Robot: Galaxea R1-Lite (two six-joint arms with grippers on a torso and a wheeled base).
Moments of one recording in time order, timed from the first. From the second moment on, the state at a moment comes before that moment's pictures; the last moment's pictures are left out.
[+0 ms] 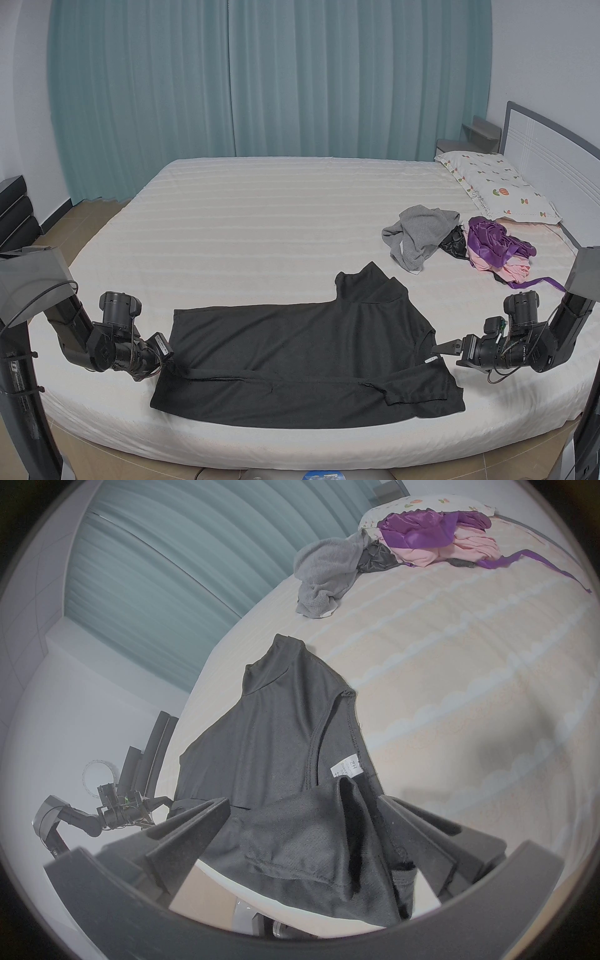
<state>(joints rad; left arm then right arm) 0.00 2.21 -0.69 -0.59 -0.15 -0.69 0.01 2.16 -0.53 -0.79 0.47 0.42</state>
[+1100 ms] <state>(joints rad) 0.03 2.22 -0.68 -0.59 -0.11 -0.68 0.03 2.28 -0.54 -0.92 0.48 0.37</state>
